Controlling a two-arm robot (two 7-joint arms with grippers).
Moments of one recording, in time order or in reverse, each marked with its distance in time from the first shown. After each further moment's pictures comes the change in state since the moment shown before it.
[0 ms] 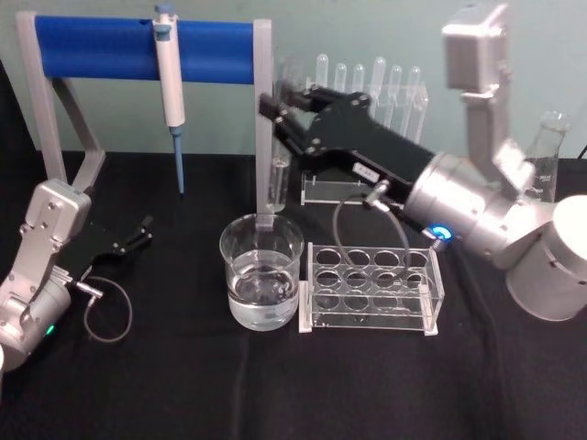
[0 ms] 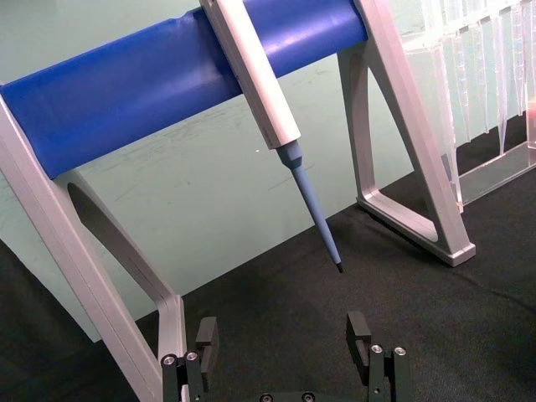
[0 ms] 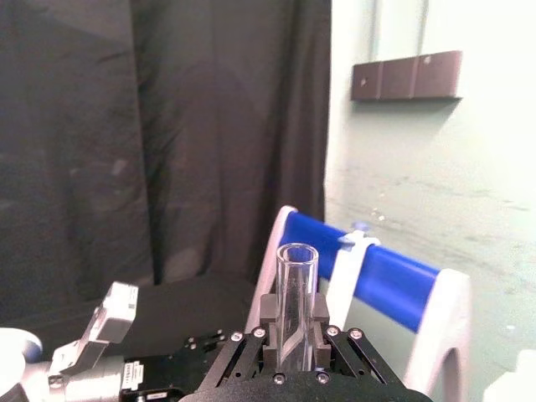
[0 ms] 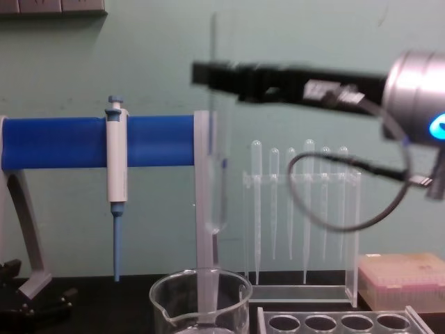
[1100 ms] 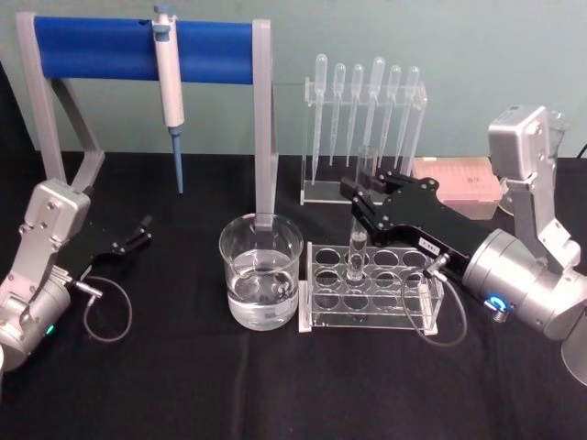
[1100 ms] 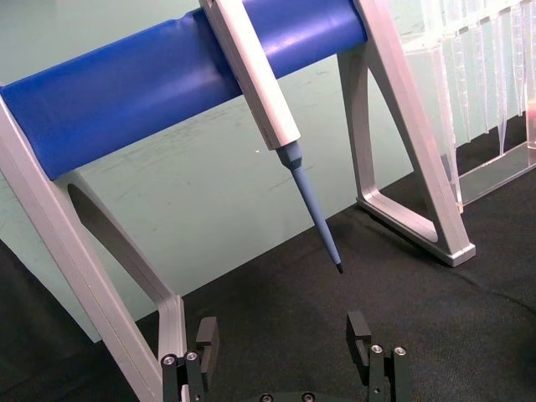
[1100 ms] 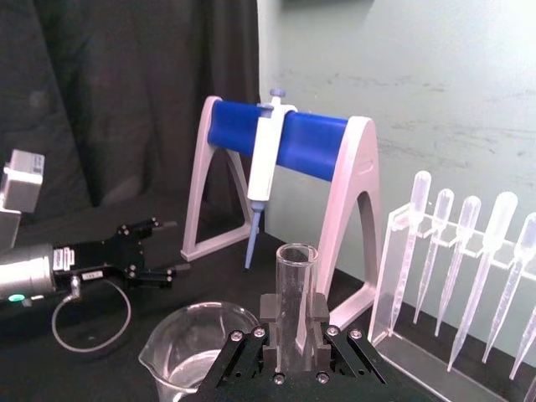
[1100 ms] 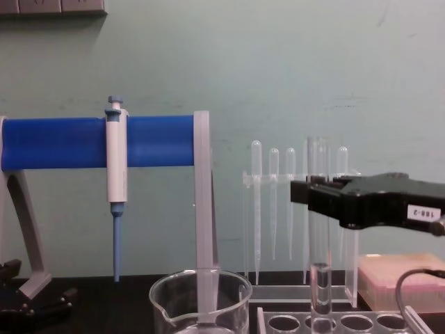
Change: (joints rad) left arm 0.000 0.000 0.000 0.000 0.000 0.000 0.000; right arm -0.172 0.125 0.065 0.023 -0.005 -0.023 -0.064
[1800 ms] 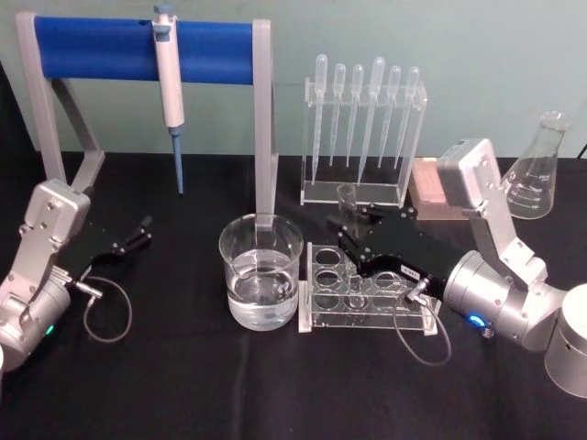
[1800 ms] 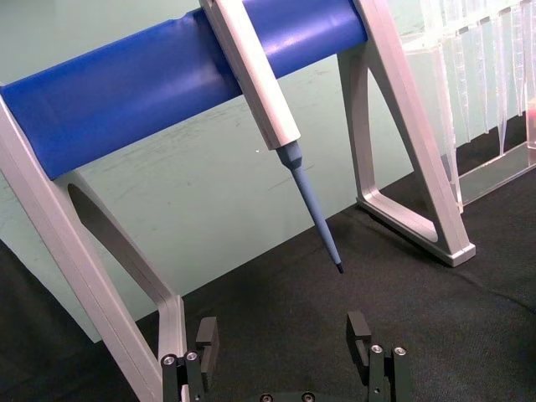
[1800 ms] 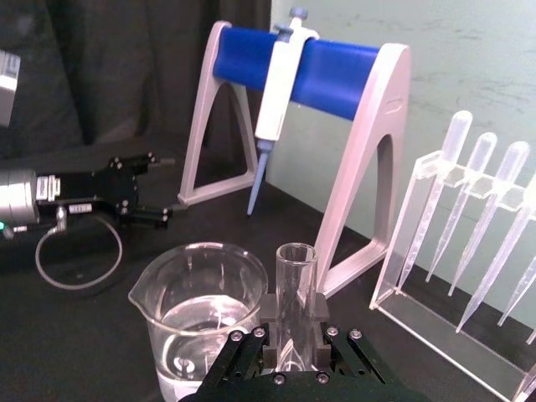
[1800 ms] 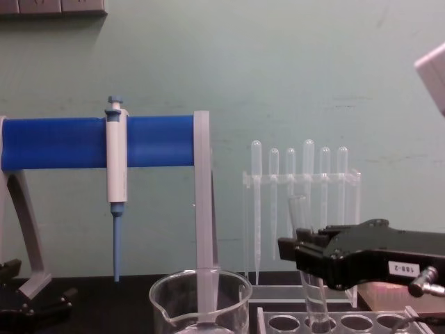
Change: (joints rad) left arm 0.000 0.000 0.000 0.000 0.000 0.000 0.000; right arm 0.026 -0.018 -0.054 0.073 -0.118 0.028 0.020
